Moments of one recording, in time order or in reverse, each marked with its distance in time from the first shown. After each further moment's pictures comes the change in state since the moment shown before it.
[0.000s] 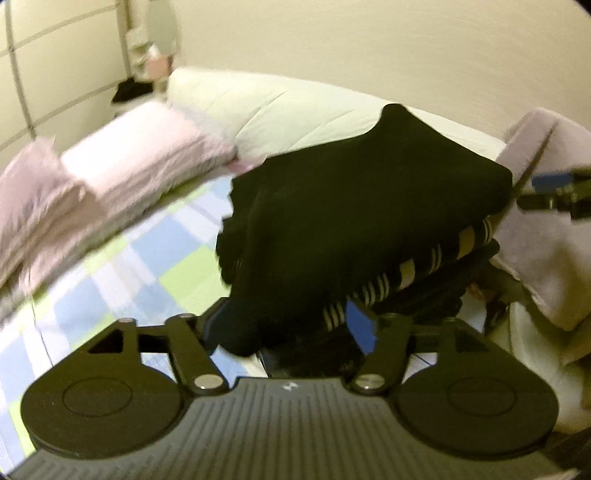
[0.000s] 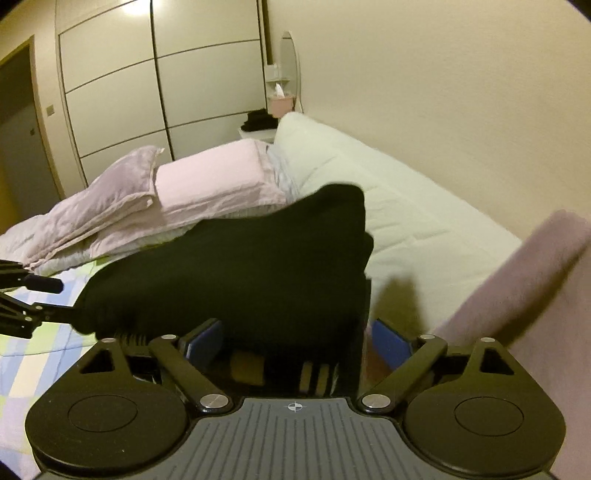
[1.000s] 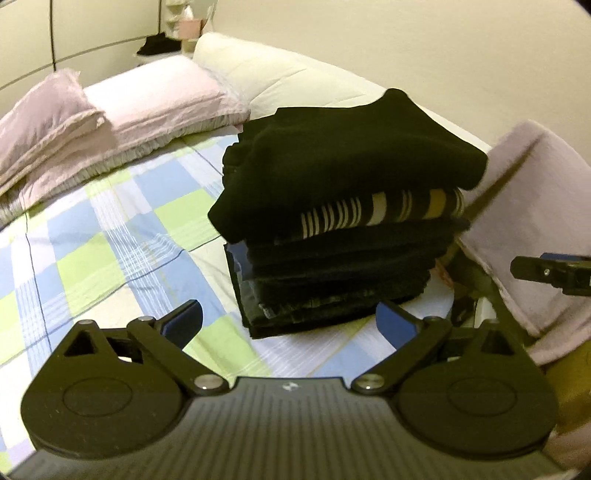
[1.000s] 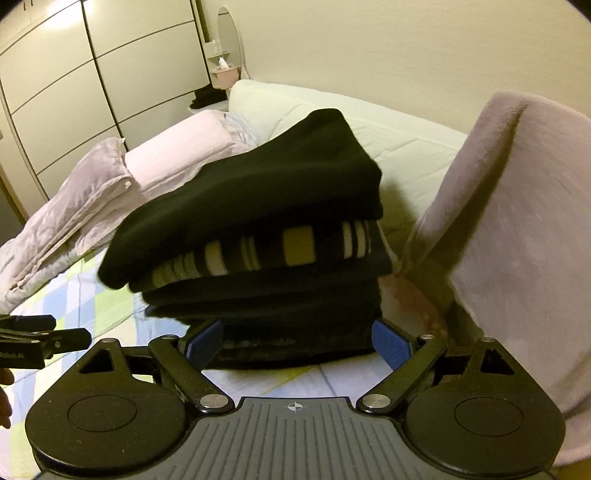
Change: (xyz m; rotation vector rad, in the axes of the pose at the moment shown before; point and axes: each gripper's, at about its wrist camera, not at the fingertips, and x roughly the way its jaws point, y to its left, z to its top) left arm -0.051 -0.007 -0.071 -0.130 0.032 -0.054; right arm -0.063 0.090 -0.072 0.214 0.076 -0.145
